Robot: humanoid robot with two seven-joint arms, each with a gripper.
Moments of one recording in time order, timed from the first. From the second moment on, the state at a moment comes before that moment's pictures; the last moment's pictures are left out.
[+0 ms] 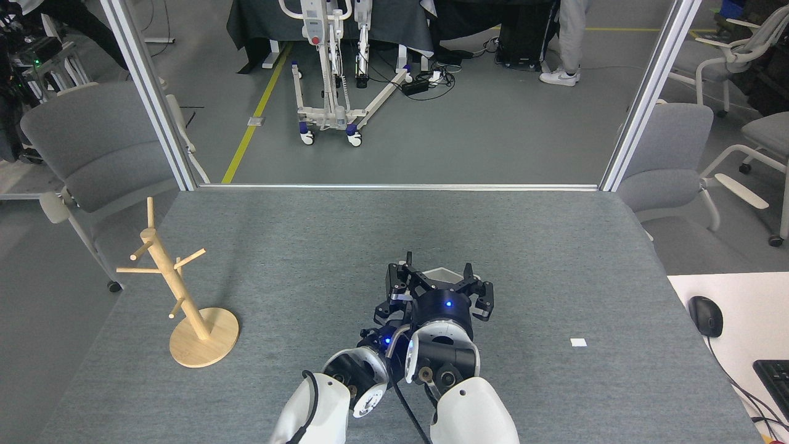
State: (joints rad) left arm -0.44 -0.13 -0.46 -1.11 -1.45 -0.36 -0.19; right arm -0.38 0.22 0.48 -1.52 1.53 0.64 0.49
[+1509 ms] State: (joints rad) left arm 0.24 0.12 0.39 -1.71 -1.45 -0.58 0.05; right arm -0.01 0.01 -0.28 -1.48 1.53 -0.26 -0.07
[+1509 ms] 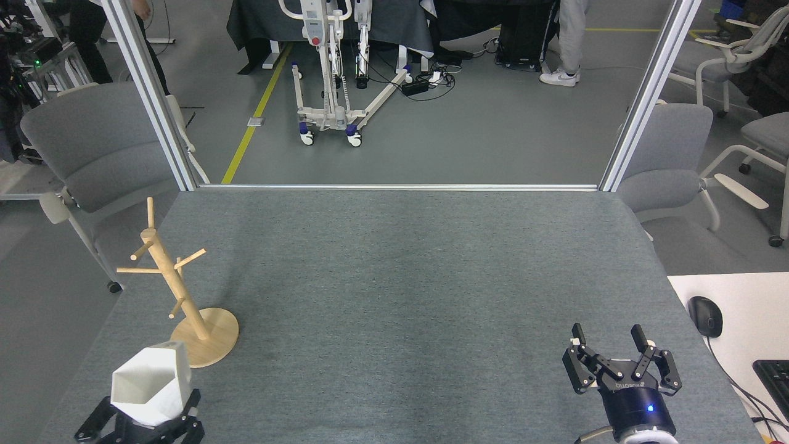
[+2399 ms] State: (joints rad) left arm -0.07 0.25 0.54 -1.42 -1.60 -0.38 0.00; right arm -0.04 0.07 -0.25 -1.56 1.54 -0.25 0.04
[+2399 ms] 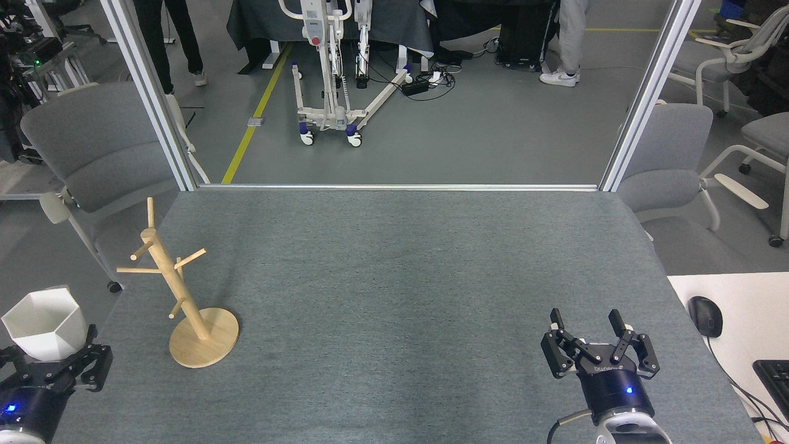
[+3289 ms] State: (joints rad) left arm -0.20 0.19 0.46 -1.41 -1.77 -0.32 -0.07; right arm -0.03 0.06 -0.22 -1.56 1.53 -0.25 0.04
